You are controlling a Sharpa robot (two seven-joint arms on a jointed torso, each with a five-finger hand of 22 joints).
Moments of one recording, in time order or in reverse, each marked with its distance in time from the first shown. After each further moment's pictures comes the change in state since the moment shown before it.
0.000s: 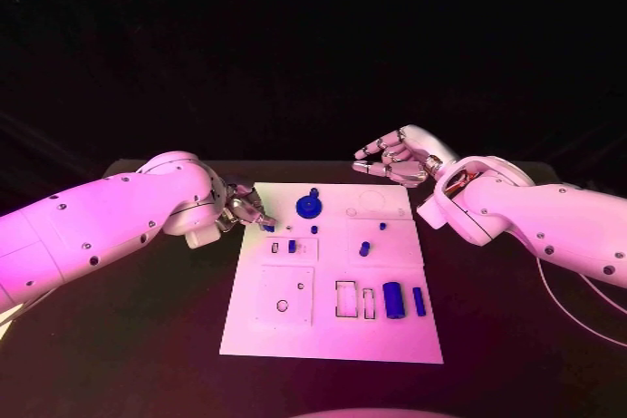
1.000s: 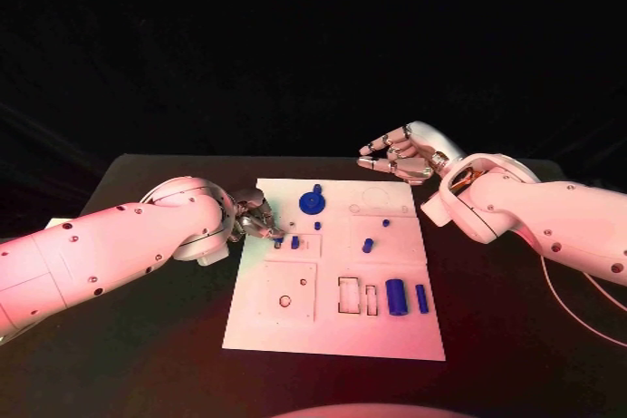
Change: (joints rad) left arm -0.065 -0.027 -0.011 0.082 -0.147 -0.104 0.062; left_hand -0.014 -0.014 0.019 -0.019 -0.004 0.001 0.000 0.001 0.000 0.007 0.000 0.000 0.005 0.000 0.000 0.000 0.001 0.000 0.007 0.000 0.009 0.000; right arm -0.001 -0.001 0.000 -0.001 0.031 0.000 -0.001; right_hand 0.008 0.000 -0.004 -0.004 0.000 0.000 0.000 0.000 0.000 0.000 0.000 0.000 0.000 0.000 0.000 0.000 0.001 0.000 0.000 0.000 0.000 0.000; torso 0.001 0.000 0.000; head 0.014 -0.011
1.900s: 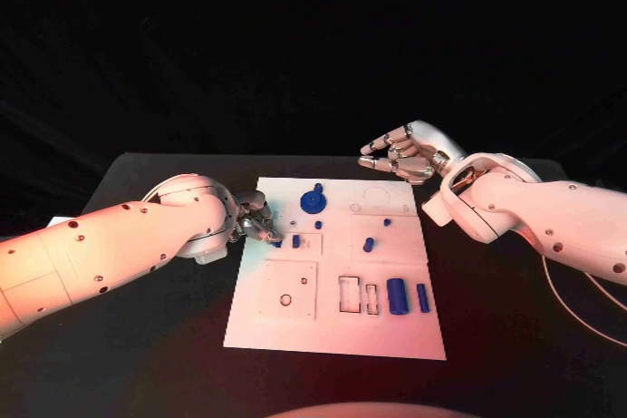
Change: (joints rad) left arm 0.000 0.011 0.002 -0.008 -0.054 0.073 -0.031; left_hand -0.001 -0.001 0.003 -0.003 -0.002 0.005 -0.001 0.002 0.000 0.004 -0.003 0.004 0.003 0.000 0.000 0.000 0.000 0.000 0.000 0.000 0.004 0.000; right arm -0.001 0.001 0.000 0.001 -0.001 0.001 -0.001; right_hand 0.000 0.000 0.000 0.000 0.000 0.000 0.000 0.000 0.000 0.000 0.000 0.000 -0.001 0.000 0.000 0.000 0.000 0.000 0.000 0.000 0.000 0.000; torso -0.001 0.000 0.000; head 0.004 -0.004
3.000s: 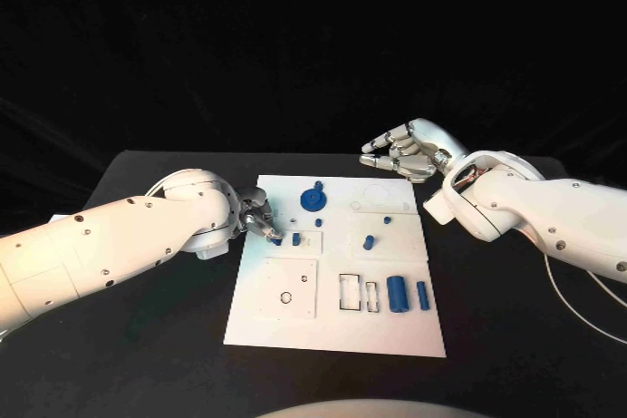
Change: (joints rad) left arm 0.005 0.020 0.001 -0.017 -0.002 0.022 -0.035; left_hand -0.088 -0.019 0.036 -0.059 0.000 0.034 -0.024 0.010 -0.013 0.049 -0.024 0.050 0.047 0.002 -0.009 0.000 0.000 0.000 0.018 -0.011 0.034 0.001; right arm 0.000 -0.007 0.000 0.006 0.003 0.005 0.001; right_hand 0.000 0.000 0.000 0.000 0.000 0.000 0.000 0.000 0.000 0.000 0.000 0.000 0.000 0.000 0.000 0.000 0.000 0.000 0.000 0.000 0.000 0.000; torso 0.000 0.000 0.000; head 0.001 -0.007
